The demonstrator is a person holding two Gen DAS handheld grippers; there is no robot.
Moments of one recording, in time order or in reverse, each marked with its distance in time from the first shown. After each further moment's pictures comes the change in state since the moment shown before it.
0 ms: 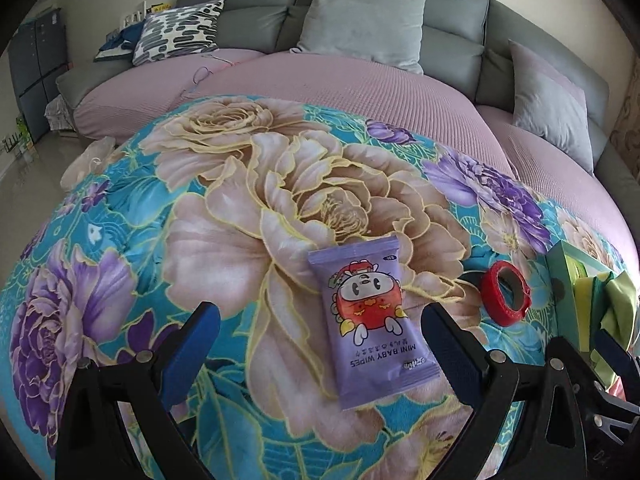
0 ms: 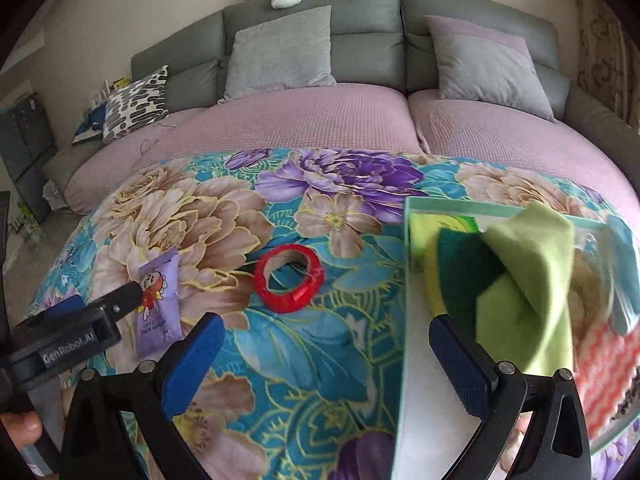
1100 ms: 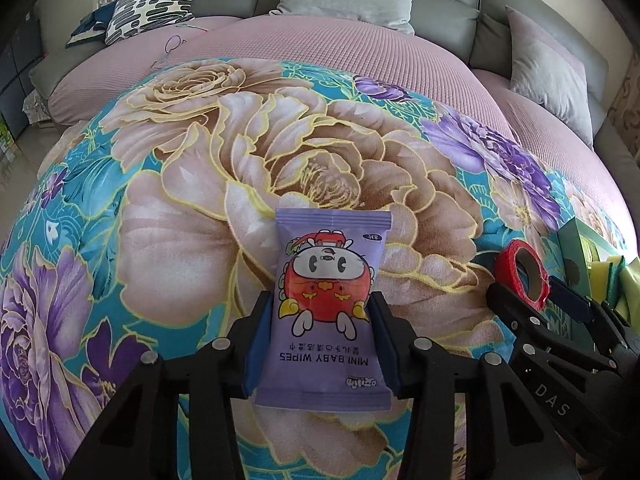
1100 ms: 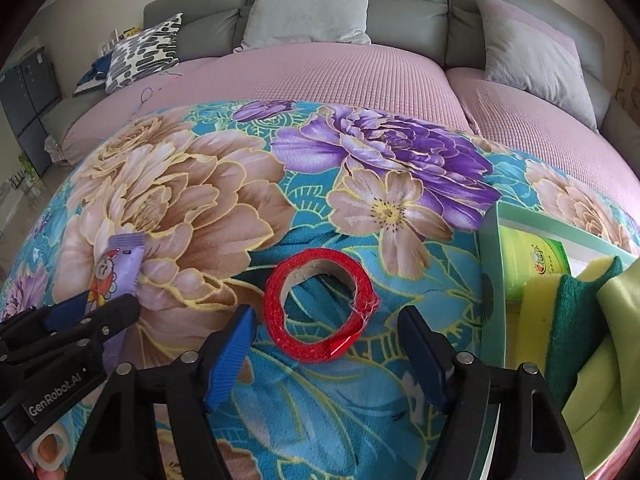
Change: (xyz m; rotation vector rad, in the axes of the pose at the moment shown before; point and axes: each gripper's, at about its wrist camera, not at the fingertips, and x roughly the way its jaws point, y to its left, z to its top) left arm 0.037 -0.005 0.005 0.030 0.129 -0.036; right arm 0.073 0.025 0.015 -0.111 0.135 -0.017
